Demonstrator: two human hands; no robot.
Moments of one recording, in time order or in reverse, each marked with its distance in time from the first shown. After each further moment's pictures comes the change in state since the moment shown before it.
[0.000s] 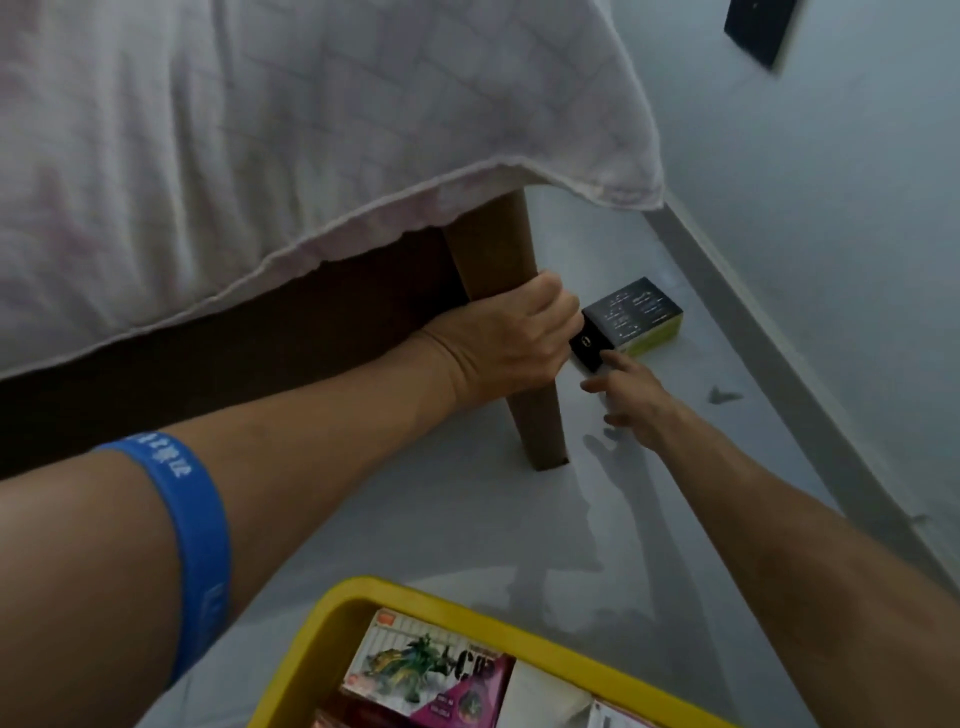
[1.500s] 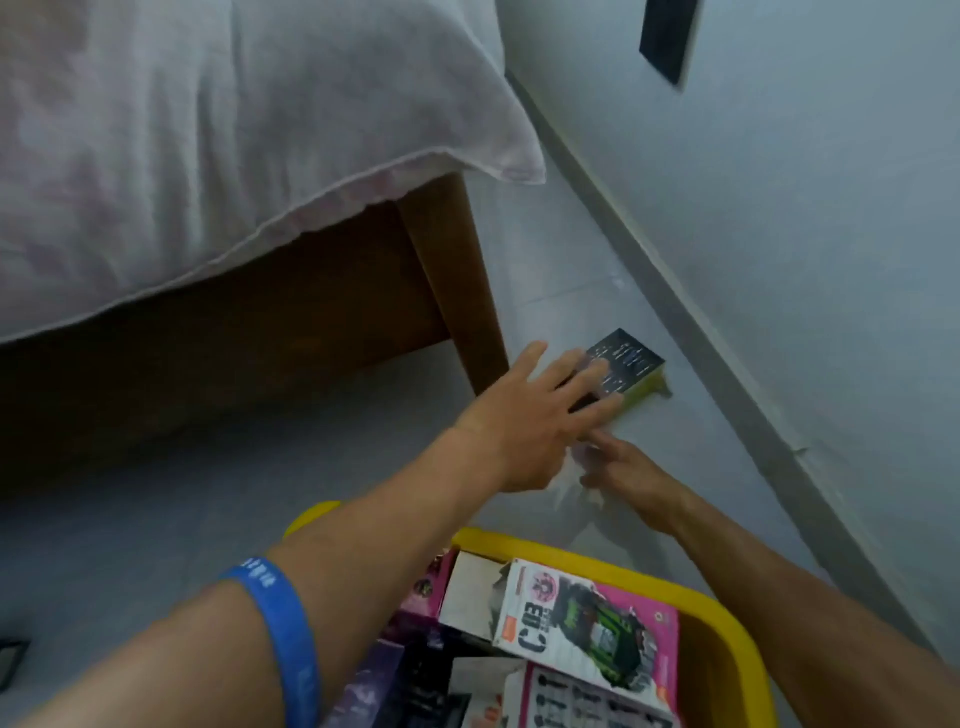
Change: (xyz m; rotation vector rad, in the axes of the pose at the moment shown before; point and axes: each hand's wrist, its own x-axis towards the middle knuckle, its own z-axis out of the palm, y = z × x) left_hand 0.033 0.093 -0.061 -0.799 -0.352 -0.308; right_hand -0.119 0.090 -0.051 -0.121 -0.251 -0.183
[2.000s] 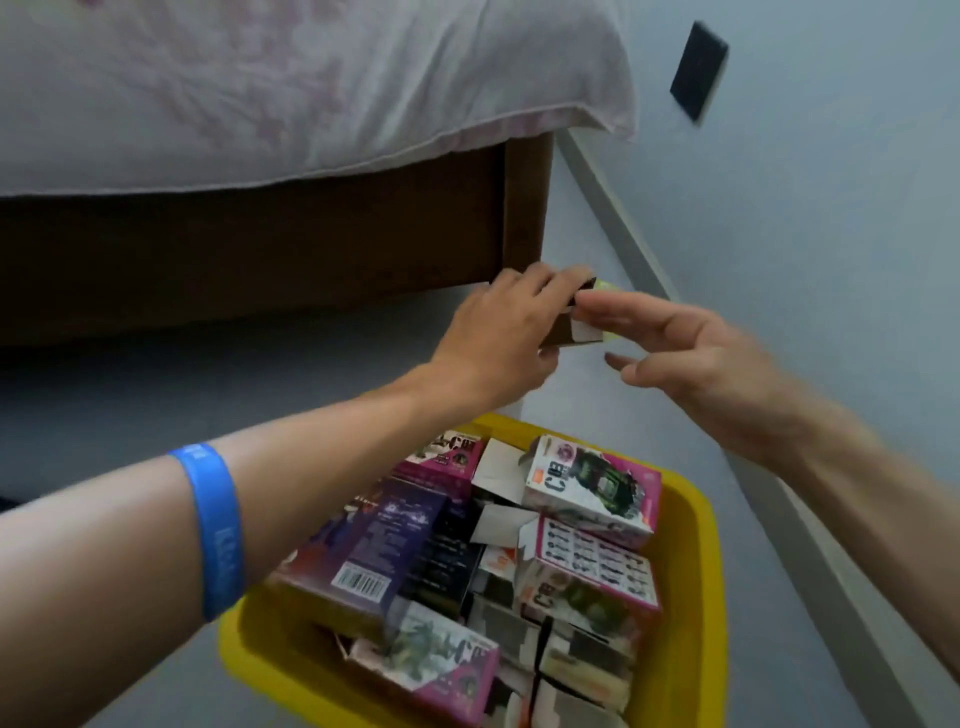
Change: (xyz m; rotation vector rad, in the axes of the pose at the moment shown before) left_hand -0.106 0.013 -0.073 -0.475 0.459 -0.457; right_hand -0.189 -0.177 0.035 -0.106 -0.219 -0.442
